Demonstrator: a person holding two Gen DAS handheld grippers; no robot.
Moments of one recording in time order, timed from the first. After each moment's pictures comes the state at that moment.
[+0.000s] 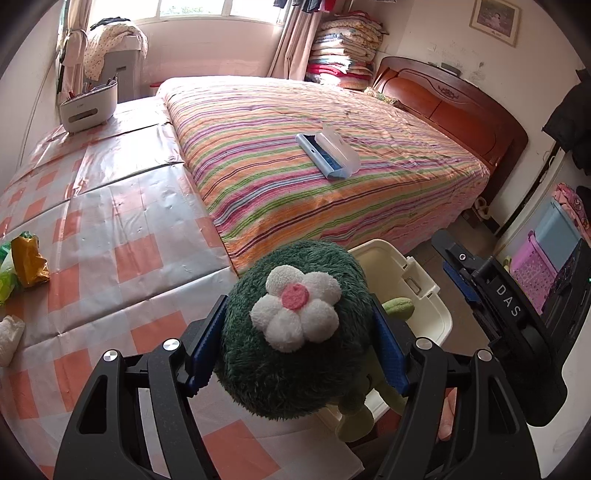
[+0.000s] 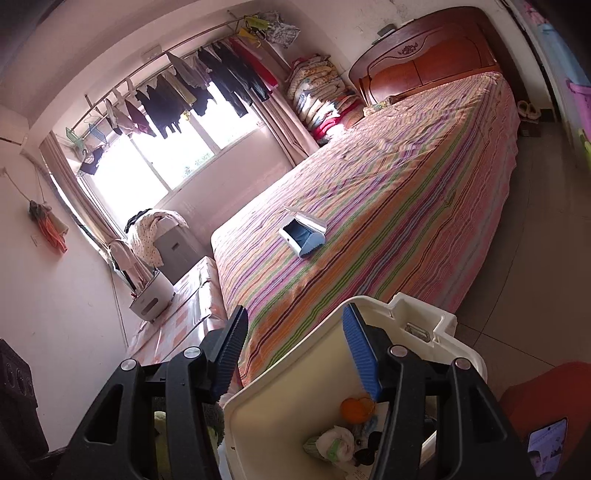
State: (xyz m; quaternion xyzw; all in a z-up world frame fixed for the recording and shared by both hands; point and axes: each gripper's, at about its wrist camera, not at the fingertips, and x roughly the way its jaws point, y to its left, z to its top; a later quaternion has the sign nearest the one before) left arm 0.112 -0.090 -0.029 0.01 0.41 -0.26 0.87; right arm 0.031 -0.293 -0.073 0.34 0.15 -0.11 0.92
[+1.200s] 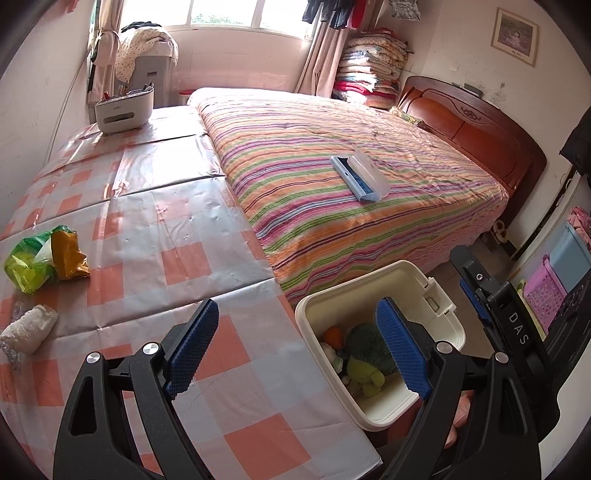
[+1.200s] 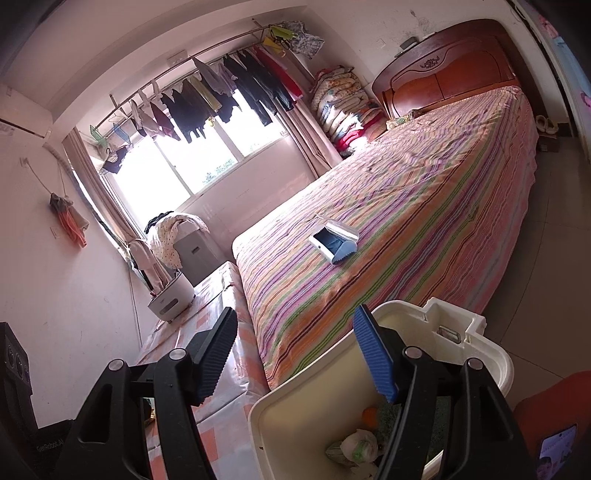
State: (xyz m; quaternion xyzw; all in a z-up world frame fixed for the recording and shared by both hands) left arm 0.108 -0.044 -0.009 -0.02 0.39 -0.21 0.90; right arm 0.036 -0.264 -0.063 0.31 0.14 -0.07 0.94
